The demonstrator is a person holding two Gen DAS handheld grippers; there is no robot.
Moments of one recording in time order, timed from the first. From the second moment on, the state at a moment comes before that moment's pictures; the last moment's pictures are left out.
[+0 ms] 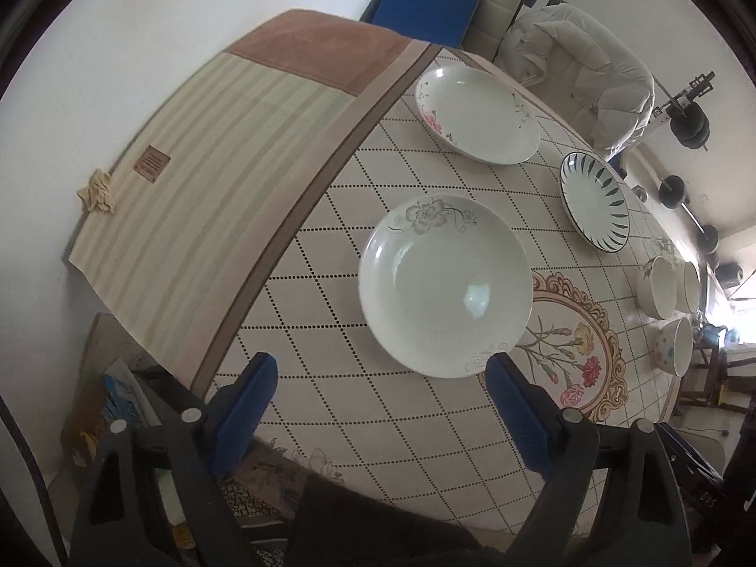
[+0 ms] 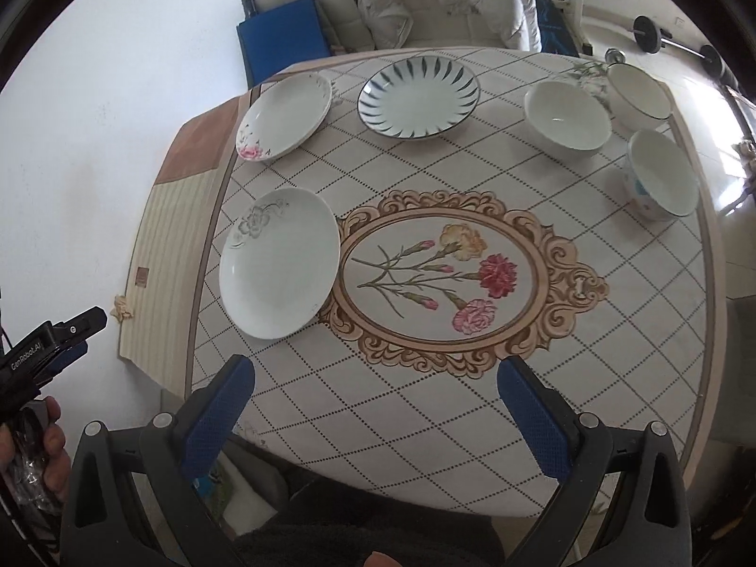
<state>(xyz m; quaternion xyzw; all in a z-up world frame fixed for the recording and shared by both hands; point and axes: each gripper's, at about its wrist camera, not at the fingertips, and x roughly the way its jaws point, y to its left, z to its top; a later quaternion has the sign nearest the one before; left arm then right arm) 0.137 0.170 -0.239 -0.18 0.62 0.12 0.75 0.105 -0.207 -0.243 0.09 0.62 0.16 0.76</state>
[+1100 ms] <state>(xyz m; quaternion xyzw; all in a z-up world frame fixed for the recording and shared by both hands) 0.245 0.186 -0.412 -0.14 0.73 -0.02 0.67 0.250 -0.067 -0.447 0.10 0.73 0.20 0.64</state>
